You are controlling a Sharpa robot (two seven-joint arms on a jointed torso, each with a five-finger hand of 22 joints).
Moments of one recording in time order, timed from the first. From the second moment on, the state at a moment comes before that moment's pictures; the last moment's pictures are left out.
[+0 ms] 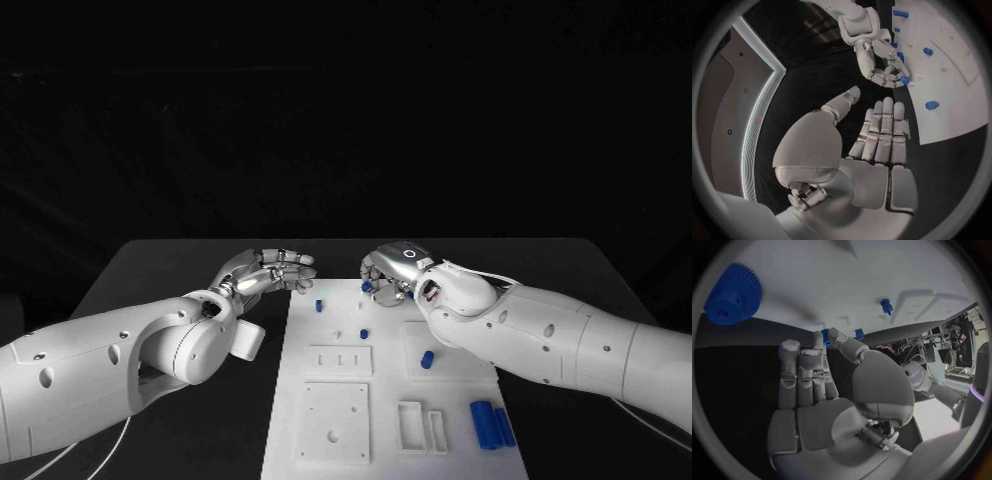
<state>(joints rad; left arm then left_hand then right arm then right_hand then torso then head) 1.34 -0.82 -0.13 1.50 -0.11 -0.31 0.33 1.18 -0.12 0.49 -0.29 0.13 0.70 0.19 0.37 0.44 1.06 0.16 0.13 0.12 0.91 0.13 0.44 0.49 0.06 0.73 0.03 0.44 1.31 1.29 -0.51 -0.07 1.14 -1.75 -0.43 -0.10 1.09 -0.14 0.78 -0.28 0.05 1.03 0.11 0.40 0.47 1.36 0.02 0.14 0.37 1.31 -0.08 1.12 0.77 0.19 1.32 -0.05 0.83 1.31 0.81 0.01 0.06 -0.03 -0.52</state>
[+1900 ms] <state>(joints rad) 1.35 -0.82 -0.13 1.50 -0.11 -0.31 0.33 1.18 -0.12 0.49 -0.29 0.13 0.70 0.19 0.37 0.44 1.06 0.16 0.13 0.12 0.91 0.13 0.44 0.49 0.07 0.73 0.03 0.44 1.31 1.29 -0.49 -0.08 1.12 -1.68 -0.43 -0.09 1.08 -0.20 0.75 -0.27 0.06 0.89 0.17 0.29 0.53 1.17 0.08 0.07 0.31 1.30 -0.03 1.11 0.74 0.16 1.31 -0.05 0.83 1.31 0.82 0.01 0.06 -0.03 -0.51</state>
